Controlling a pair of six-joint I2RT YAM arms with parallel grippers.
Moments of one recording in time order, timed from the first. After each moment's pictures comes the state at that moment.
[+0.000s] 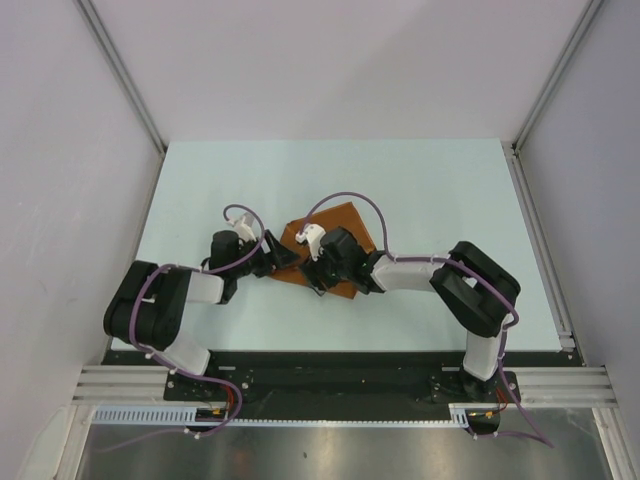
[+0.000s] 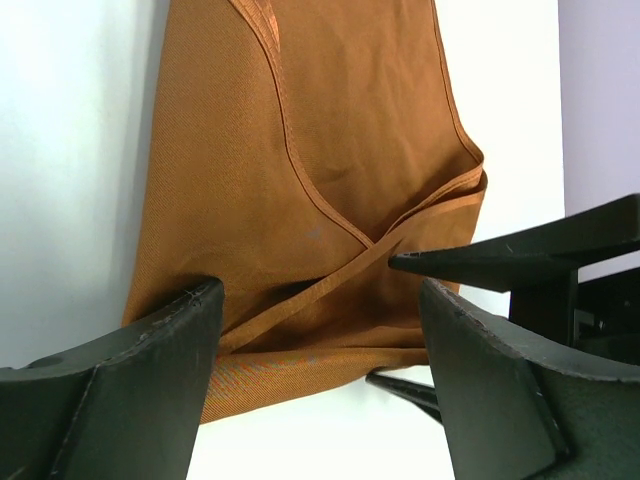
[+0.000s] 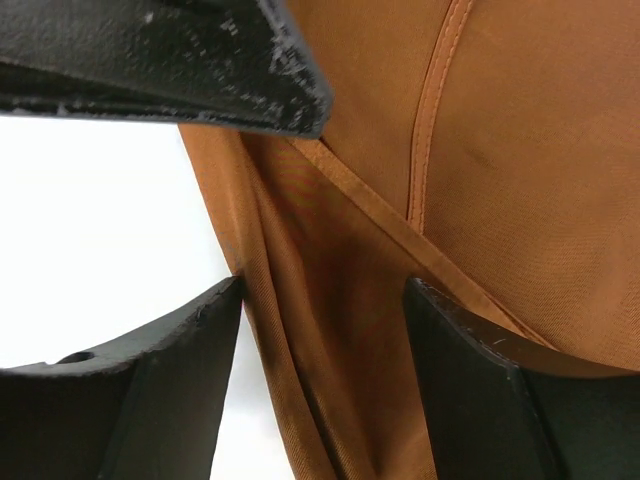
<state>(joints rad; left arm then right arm) -0.20 1.58 0.42 0.65 0.51 -0.71 0.89 1.85 1.02 0.13 -0.07 0.01</state>
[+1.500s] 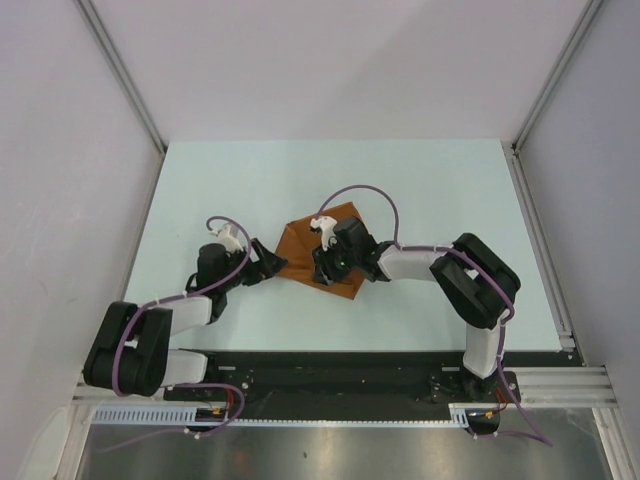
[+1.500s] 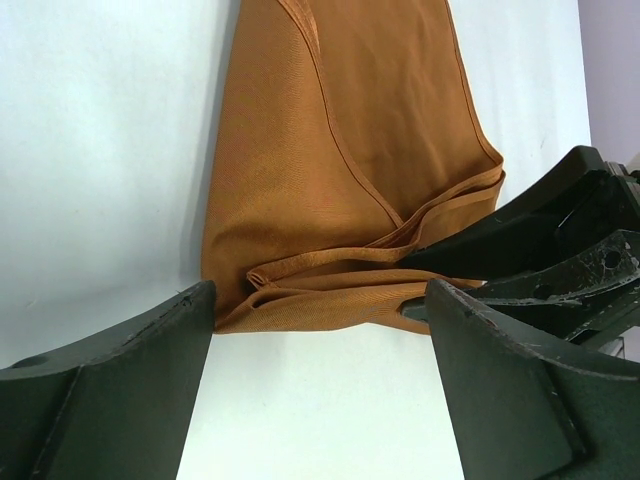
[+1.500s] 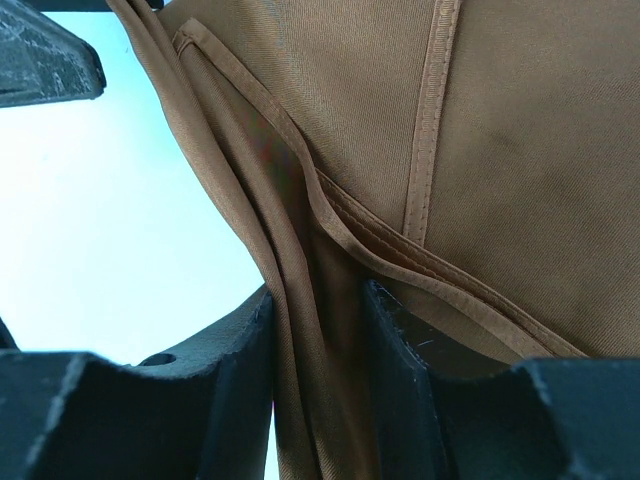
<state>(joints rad) -0.16 1.30 0.28 0.56 0.40 -0.65 0.78 1.88 1.03 0.12 -0.31 0.17</state>
